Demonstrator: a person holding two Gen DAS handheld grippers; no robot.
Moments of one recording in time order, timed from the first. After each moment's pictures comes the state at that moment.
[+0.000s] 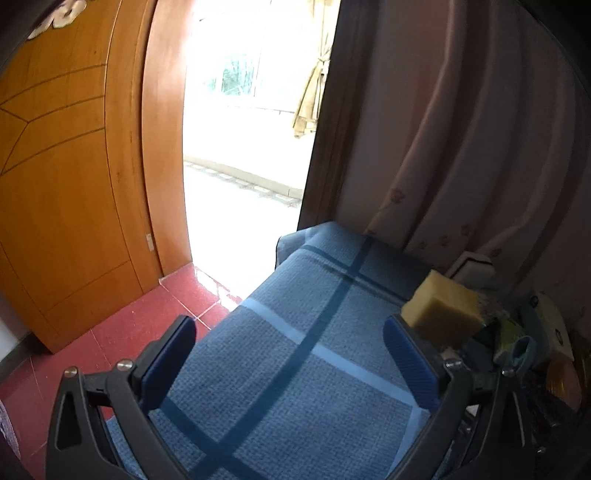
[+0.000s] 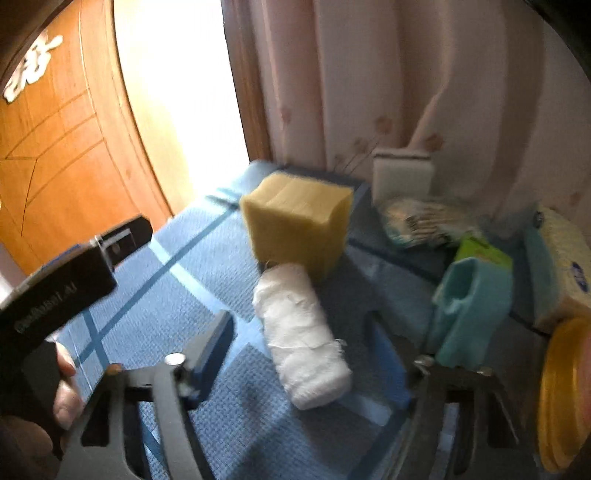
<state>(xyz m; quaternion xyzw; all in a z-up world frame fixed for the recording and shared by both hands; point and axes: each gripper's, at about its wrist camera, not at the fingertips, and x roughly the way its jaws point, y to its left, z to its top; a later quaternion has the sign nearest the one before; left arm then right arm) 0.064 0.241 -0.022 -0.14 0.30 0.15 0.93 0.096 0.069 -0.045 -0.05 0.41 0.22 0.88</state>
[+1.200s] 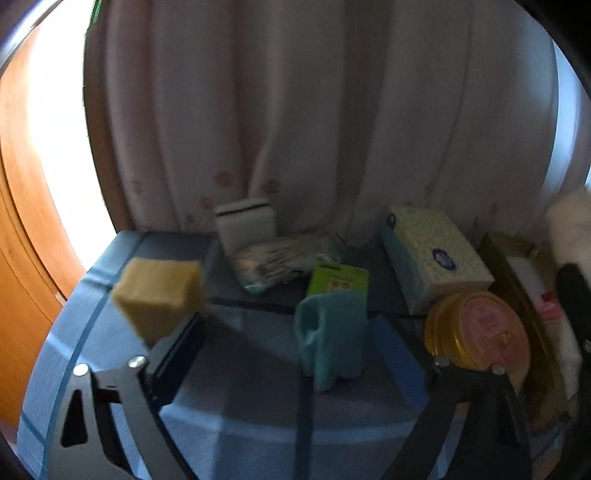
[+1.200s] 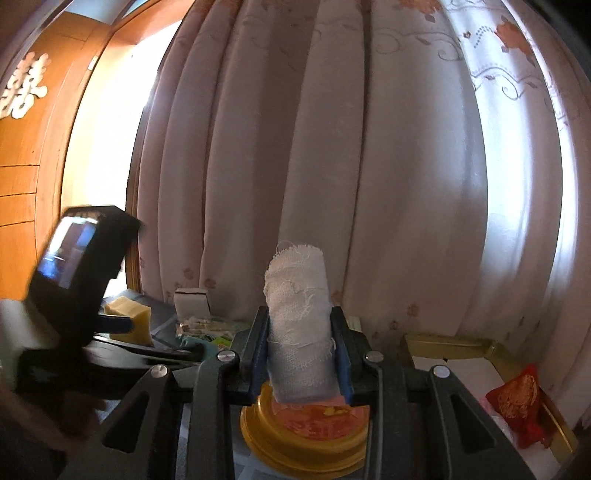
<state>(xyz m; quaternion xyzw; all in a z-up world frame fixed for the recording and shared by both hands) 0.090 0.039 -0.012 0.00 0.35 -0.06 0.94 -0.004 -0.106 0.022 -0.07 0.10 0.02 0.99</state>
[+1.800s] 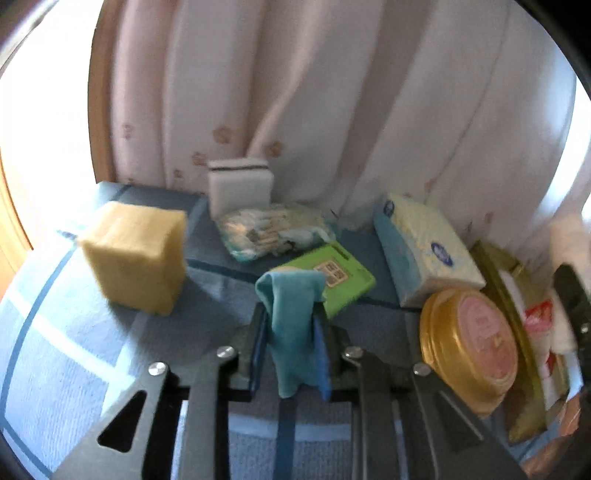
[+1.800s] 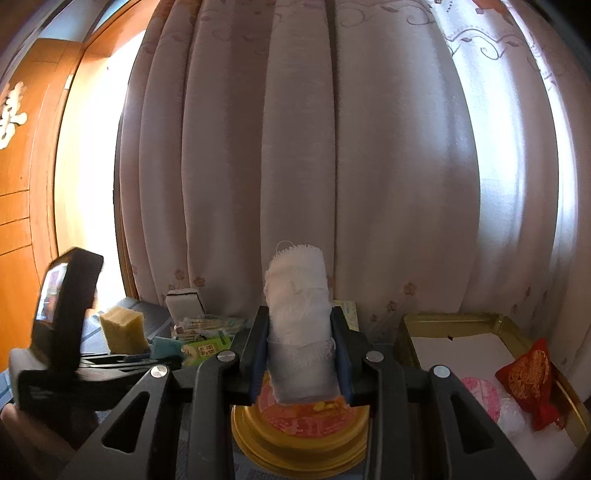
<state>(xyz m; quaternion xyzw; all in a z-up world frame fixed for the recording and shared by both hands) 0.095 0.059 -0.039 -0.09 0.37 -0.09 0.92 0.007 -0.121 0.032 -0.02 0.13 0.01 0.99</state>
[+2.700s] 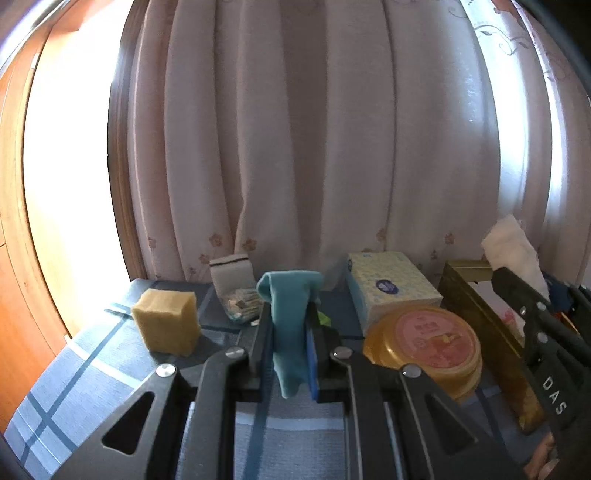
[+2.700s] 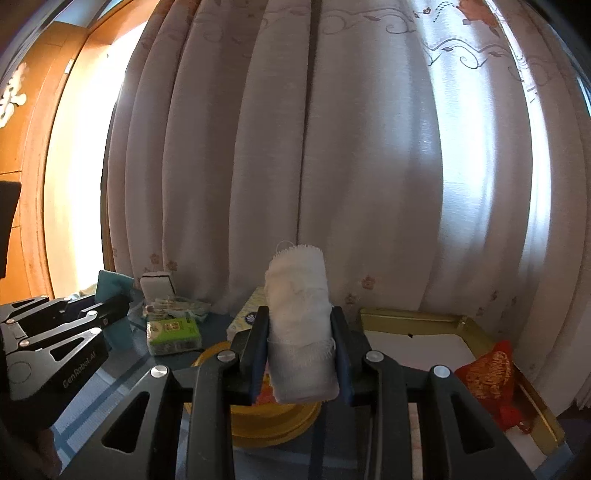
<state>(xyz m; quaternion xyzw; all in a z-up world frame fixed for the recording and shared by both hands) 0.020 0.014 -0.001 0.01 0.19 -0.05 0.98 -0.015 -0.146 0.027 -0.05 0.13 -0.02 0.99</state>
